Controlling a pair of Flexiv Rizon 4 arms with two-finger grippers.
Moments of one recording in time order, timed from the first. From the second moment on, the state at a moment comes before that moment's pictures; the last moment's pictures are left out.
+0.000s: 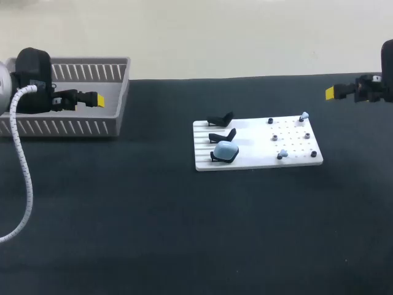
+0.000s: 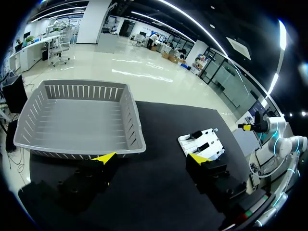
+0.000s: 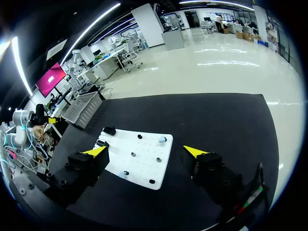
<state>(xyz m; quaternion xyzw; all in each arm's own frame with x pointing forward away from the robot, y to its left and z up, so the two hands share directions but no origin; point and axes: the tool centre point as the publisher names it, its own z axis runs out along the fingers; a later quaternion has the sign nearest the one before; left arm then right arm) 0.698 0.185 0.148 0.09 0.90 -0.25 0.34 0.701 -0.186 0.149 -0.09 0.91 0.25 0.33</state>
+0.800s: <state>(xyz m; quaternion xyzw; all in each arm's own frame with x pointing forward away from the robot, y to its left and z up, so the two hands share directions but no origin) 0.683 0.119 0.173 0.32 0.83 -0.28 0.36 0.701 -0.186 0.149 -0.09 0.91 0.25 0.33</state>
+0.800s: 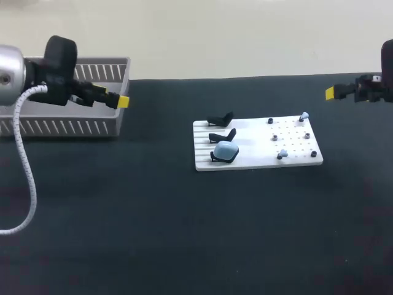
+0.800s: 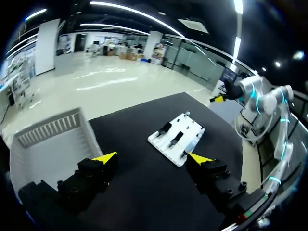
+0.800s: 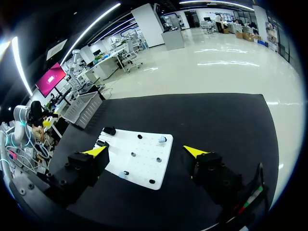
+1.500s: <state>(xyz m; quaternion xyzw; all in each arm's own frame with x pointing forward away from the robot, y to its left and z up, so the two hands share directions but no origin) 0.666 0.094 0.162 0.58 0.66 -0.33 0.34 0.701 -0.186 0.149 -0.09 0.91 0.25 0.33</state>
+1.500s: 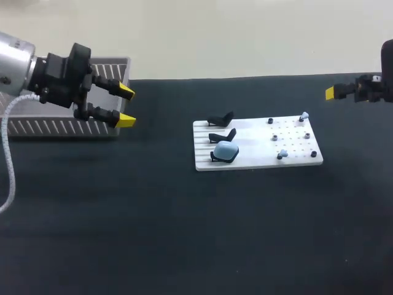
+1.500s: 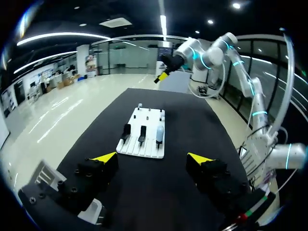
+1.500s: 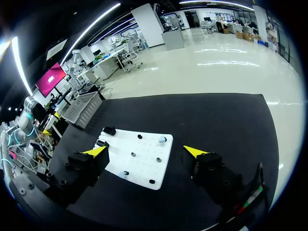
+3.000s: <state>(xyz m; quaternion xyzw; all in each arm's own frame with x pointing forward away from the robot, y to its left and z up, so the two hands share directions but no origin) 0.641 -0.020 0.064 0.62 0.59 -0.41 0.31 0.701 -0.186 0.149 -0.09 0.91 0.25 0.33</state>
